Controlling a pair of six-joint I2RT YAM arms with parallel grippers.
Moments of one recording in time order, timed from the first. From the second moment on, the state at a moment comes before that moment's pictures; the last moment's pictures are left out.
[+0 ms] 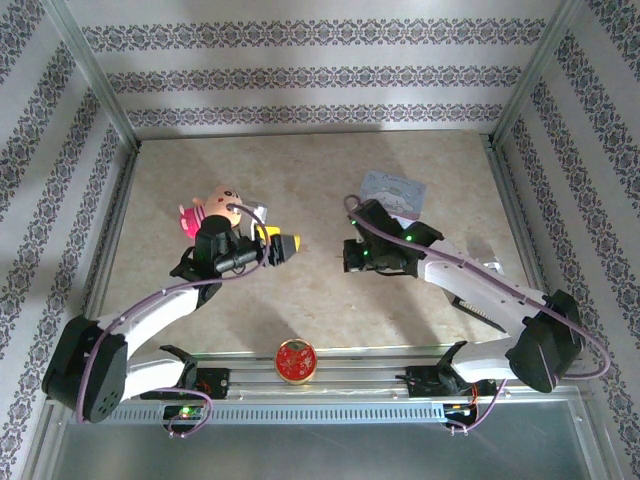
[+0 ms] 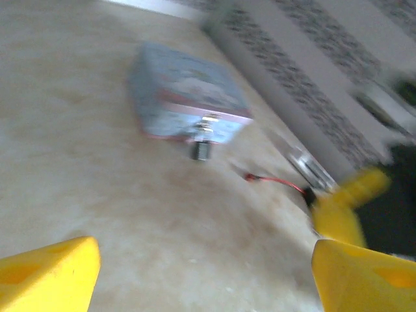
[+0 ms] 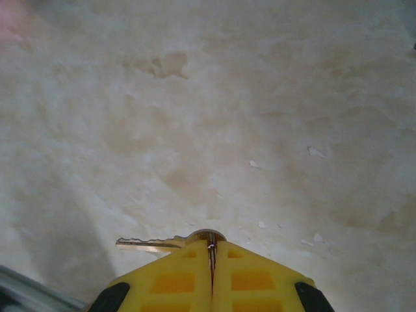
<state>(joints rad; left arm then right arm) -0.42 1.16 0.55 0.32 0.53 -0.38 0.70 1.33 1.08 -0.76 -0.09 0.61</state>
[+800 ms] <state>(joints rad) -0.62 1.43 0.80 0.41 0.64 -0.45 0.58 1.19 1.02 -0.67 -0.25 0.63</state>
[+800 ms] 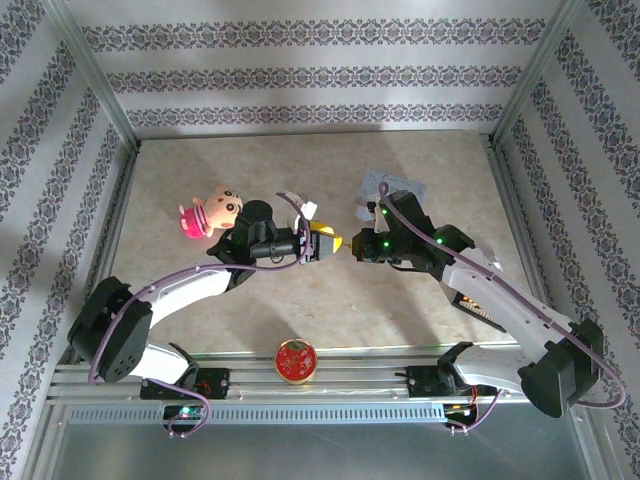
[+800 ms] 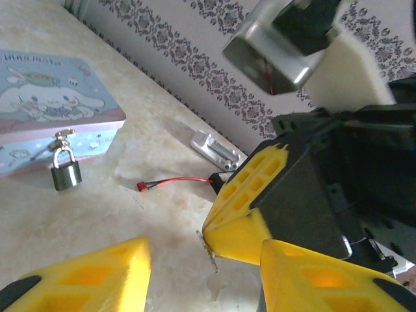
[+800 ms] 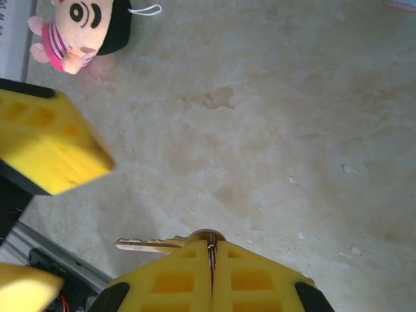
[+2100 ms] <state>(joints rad) -0.57 1.41 0.90 0.27 0.79 -0.26 0.46 0.87 0.77 -0.52 -0.27 0.64</state>
